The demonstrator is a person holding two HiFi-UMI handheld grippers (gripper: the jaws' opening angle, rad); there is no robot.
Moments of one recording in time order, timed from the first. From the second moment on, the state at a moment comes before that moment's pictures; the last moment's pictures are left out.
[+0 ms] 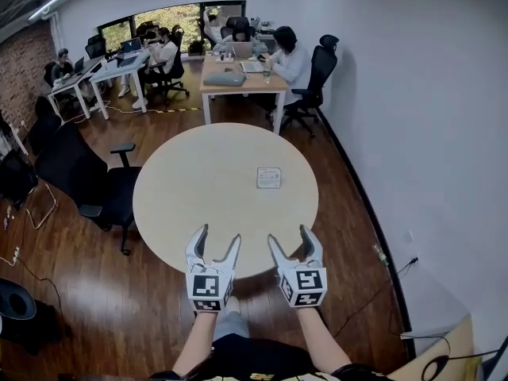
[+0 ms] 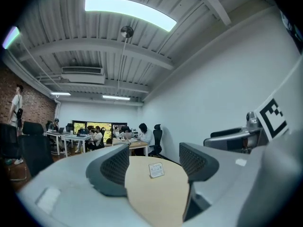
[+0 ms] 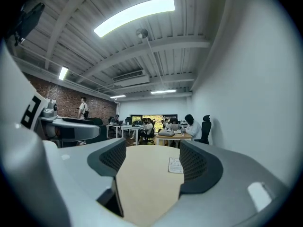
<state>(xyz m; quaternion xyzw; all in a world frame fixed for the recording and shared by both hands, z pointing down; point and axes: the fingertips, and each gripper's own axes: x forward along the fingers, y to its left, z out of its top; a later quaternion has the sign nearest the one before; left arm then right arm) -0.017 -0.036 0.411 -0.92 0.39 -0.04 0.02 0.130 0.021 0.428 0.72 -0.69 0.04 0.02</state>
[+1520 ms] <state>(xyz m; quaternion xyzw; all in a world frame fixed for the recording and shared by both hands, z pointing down) 0.133 -0.238 0.582 -0.95 0.26 -0.16 -0.07 0.287 -0.144 0.633 0.70 -0.67 0.21 0.06</state>
